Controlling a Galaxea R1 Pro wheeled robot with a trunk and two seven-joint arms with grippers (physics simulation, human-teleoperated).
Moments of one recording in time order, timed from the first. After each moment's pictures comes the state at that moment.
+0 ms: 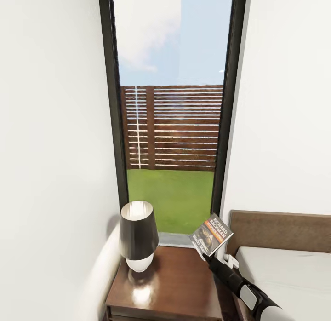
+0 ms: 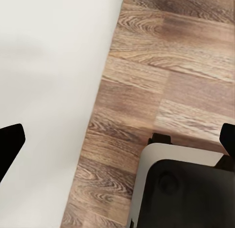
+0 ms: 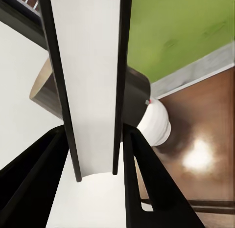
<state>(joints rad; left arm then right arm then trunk) -0.14 0.11 -0.47 -0.09 0.60 -0.10 0.15 -0.59 -0.01 -0.77 -0.21 0.09 0.05 0.73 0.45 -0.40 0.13</state>
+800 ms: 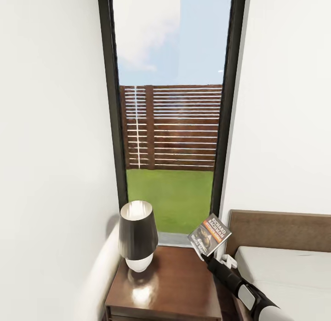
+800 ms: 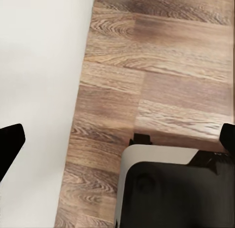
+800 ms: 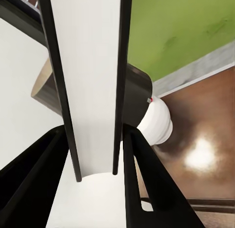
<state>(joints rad) -0.22 0.06 -0.51 -0.10 0.58 0.02 0.14 -0.59 0.00 -0.76 -0.21 0.09 0.05 0.73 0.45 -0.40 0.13</state>
